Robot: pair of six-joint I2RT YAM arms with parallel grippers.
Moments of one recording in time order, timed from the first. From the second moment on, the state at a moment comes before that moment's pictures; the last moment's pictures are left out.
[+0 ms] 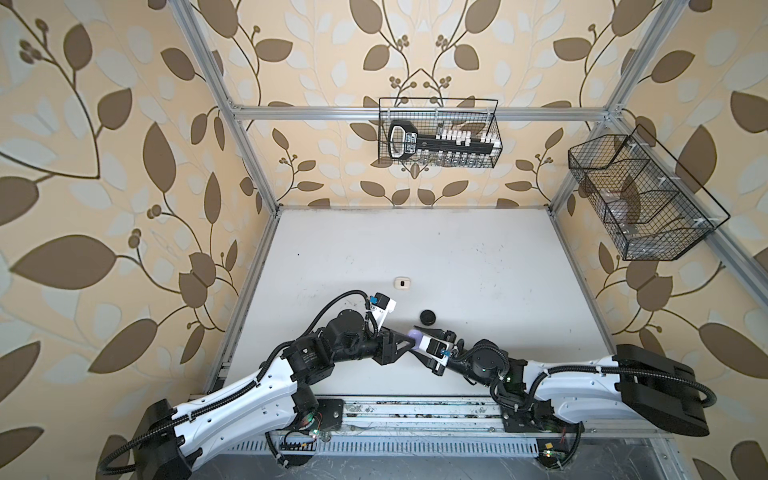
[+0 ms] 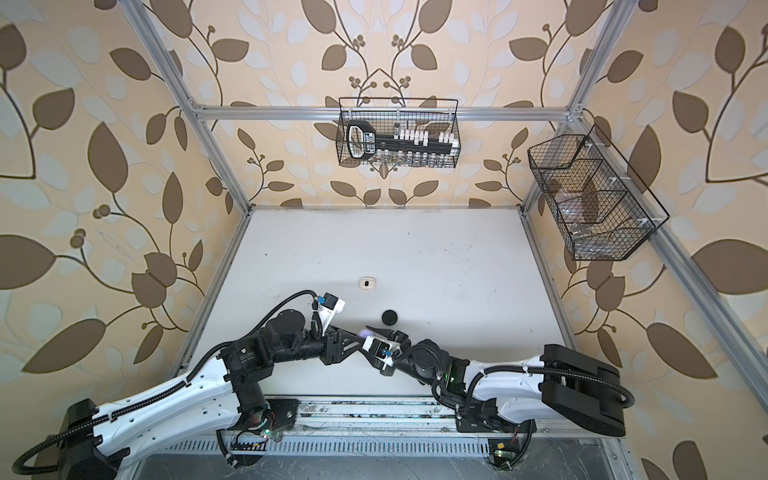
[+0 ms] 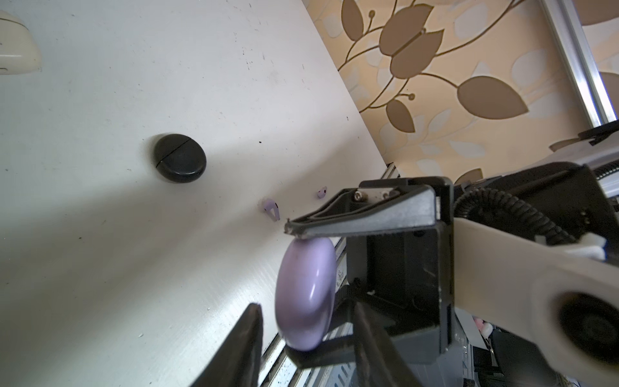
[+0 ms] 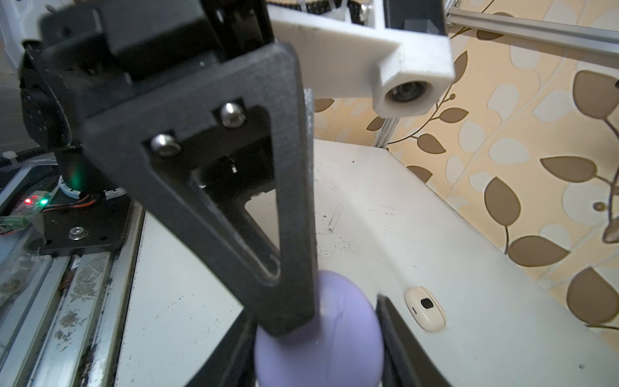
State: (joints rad) left arm -0.88 0.75 0.45 -0.14 0.34 -0.71; right arm 1.19 1.21 0.25 0.85 0.16 -0.35
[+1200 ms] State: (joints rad) left arm -0.88 0.75 0.45 -0.16 0.37 -0.70; right arm 1.16 1.24 0.30 0.84 0.05 -0.49
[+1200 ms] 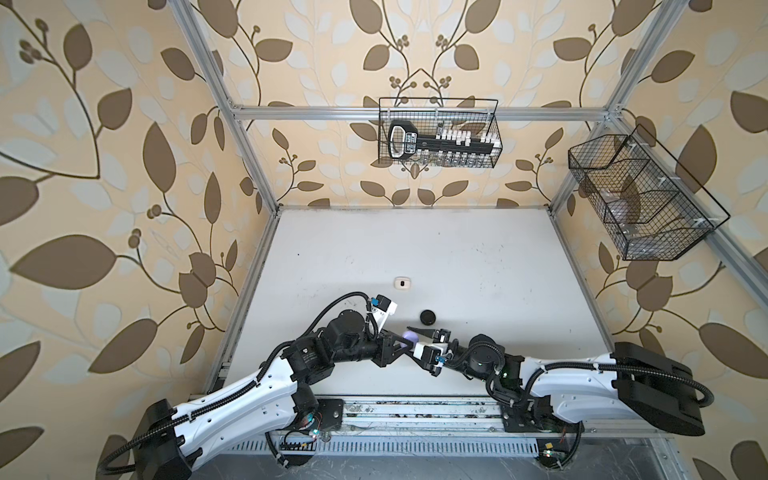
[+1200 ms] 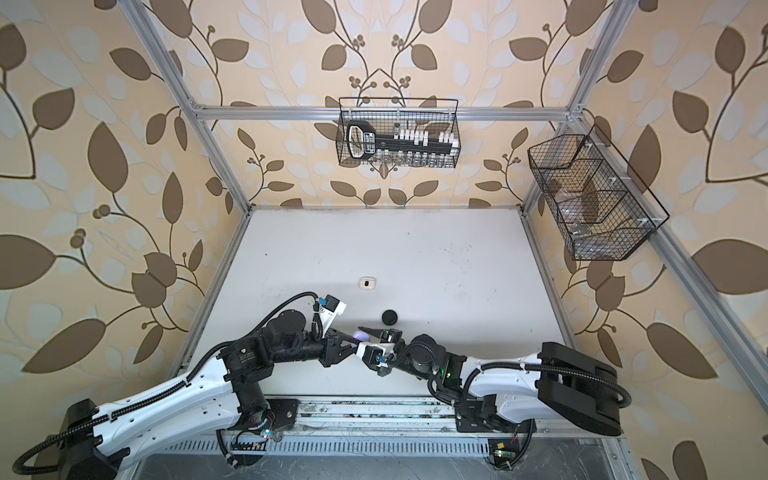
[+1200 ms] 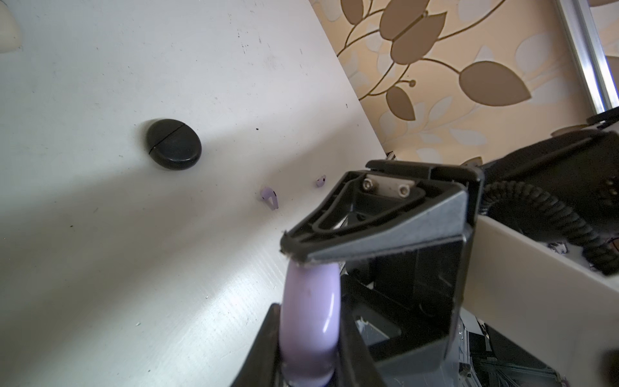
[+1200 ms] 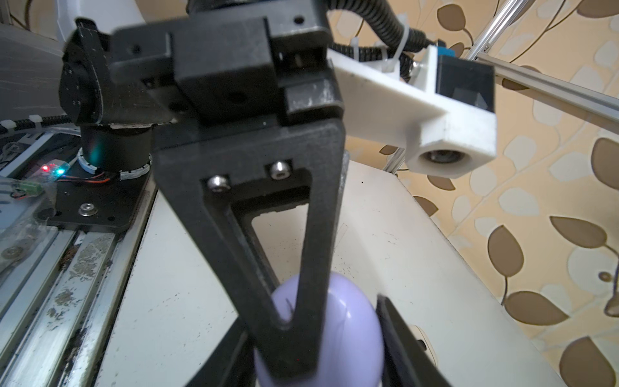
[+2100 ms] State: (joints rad) left arm -0.88 0.74 0.38 0.02 0.17 -0.49; right arm 1.16 0.69 0.17 0.64 0.19 -0.01
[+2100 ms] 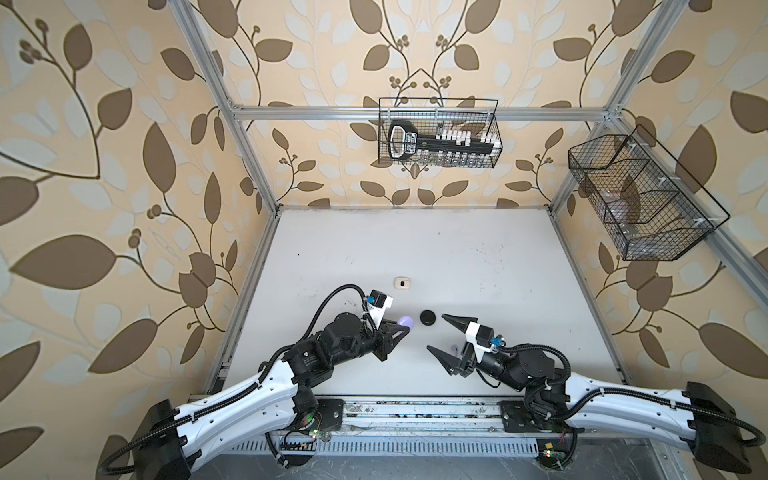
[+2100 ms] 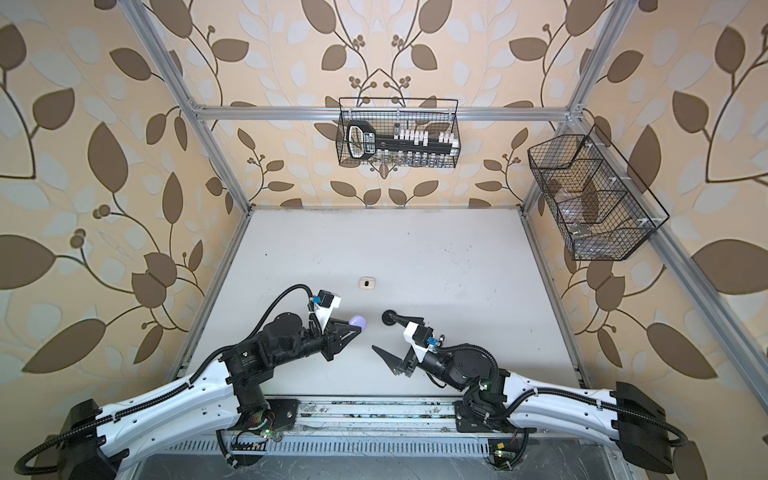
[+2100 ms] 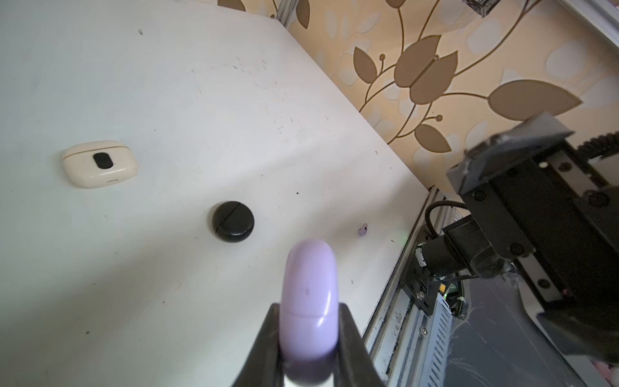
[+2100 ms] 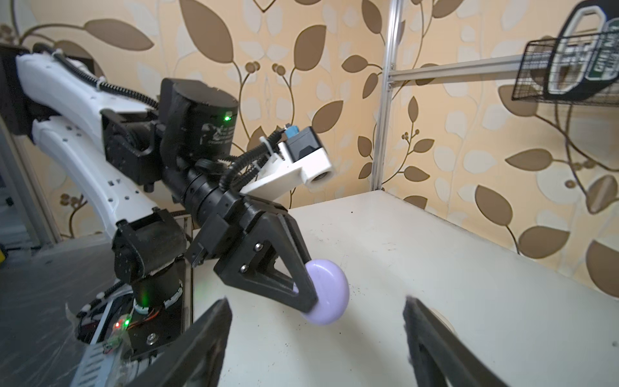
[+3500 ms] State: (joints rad) left arm -0.90 0.73 0.29 0.24 0.42 -0.27; right arm 1.13 0.84 0.22 0.53 0.16 0.25
